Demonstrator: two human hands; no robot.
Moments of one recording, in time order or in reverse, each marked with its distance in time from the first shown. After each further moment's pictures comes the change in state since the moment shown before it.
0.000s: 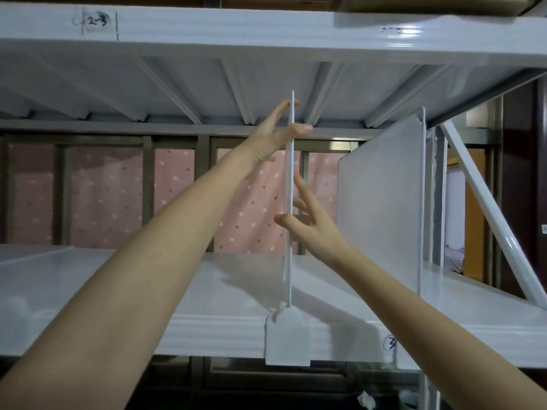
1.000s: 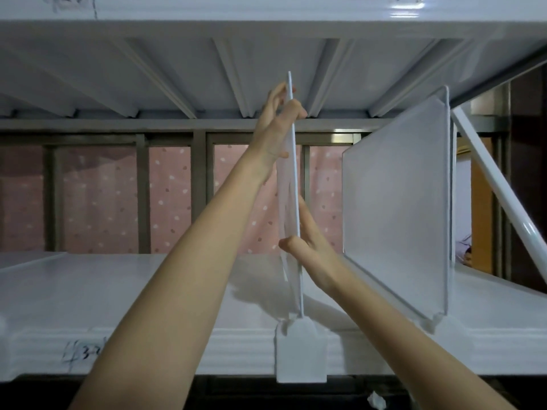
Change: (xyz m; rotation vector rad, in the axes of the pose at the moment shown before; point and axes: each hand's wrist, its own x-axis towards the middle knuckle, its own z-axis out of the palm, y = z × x) left_hand -0.002 -0.003 0.018 -0.230 0.233 0.035; right_hand -0.010 0.030 0.022 0.010 -0.049 -0.007
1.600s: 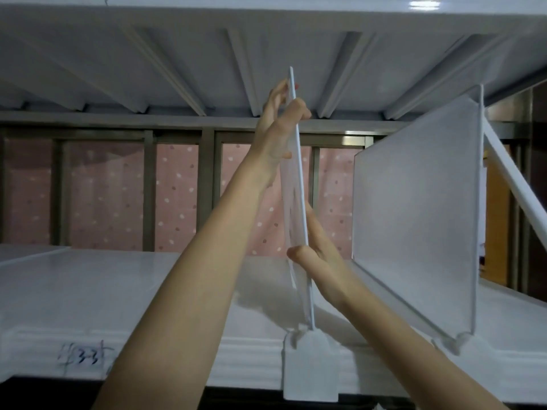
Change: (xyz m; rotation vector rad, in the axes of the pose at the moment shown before) left_hand -0.004 -0.008 -0.014 -0.012 0.028 0.031; right_hand 0.001 0.004 0.004 -0.036 -0.005 -0.015
